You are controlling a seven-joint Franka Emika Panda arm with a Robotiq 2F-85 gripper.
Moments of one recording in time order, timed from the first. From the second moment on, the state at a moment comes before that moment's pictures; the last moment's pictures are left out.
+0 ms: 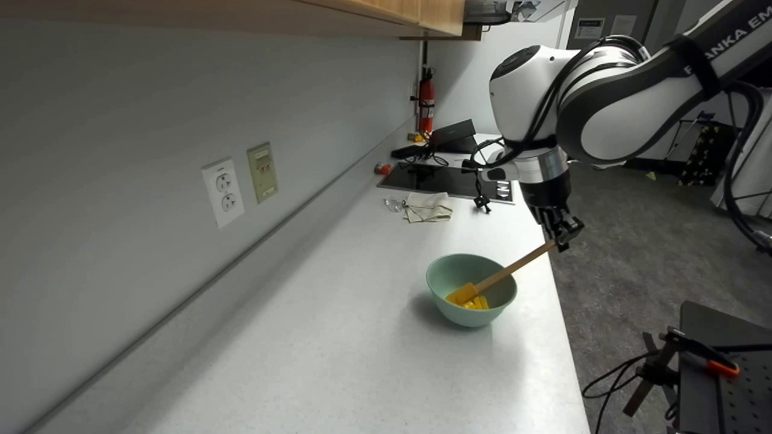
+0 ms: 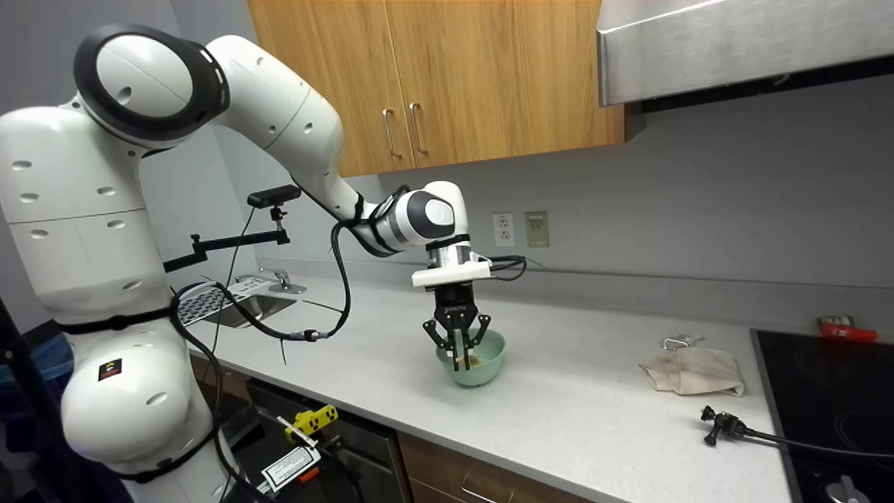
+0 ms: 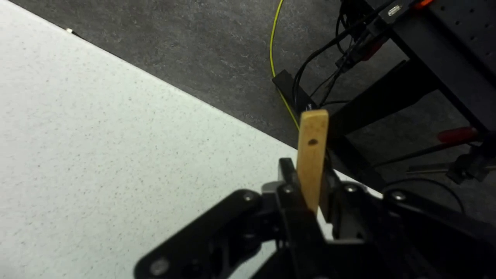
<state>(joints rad) 0.04 0.10 0.03 -2.29 -0.40 2.04 -0.58</state>
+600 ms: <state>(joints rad) 0.08 0.05 0.09 -2.22 -0.59 1.90 -0.55</state>
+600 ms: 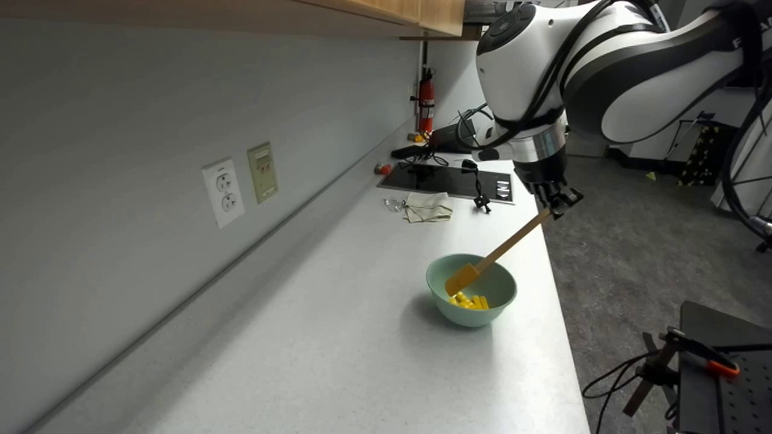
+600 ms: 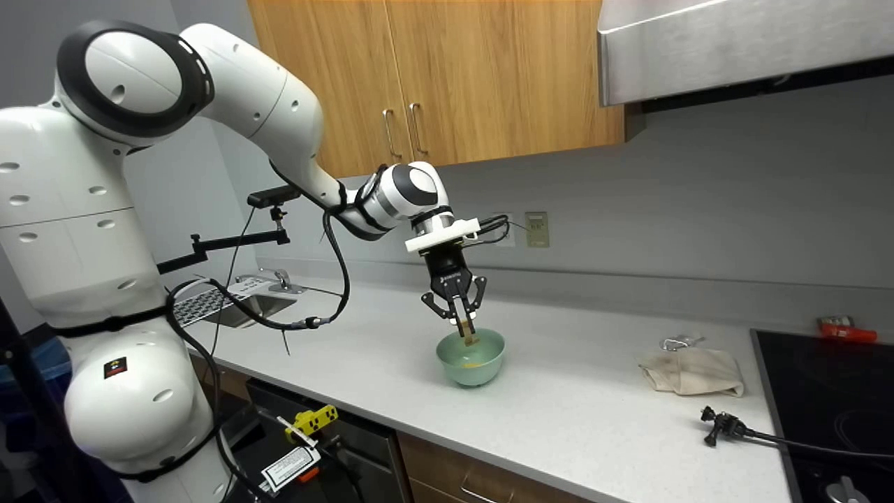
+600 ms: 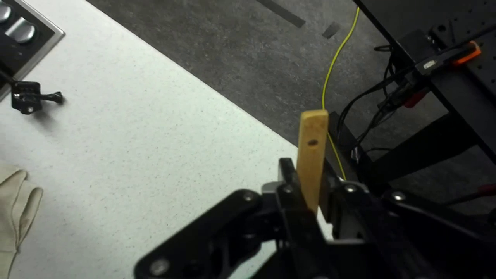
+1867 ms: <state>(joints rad) 0.12 0.18 0.15 -2.13 -0.80 1.81 -0.44</state>
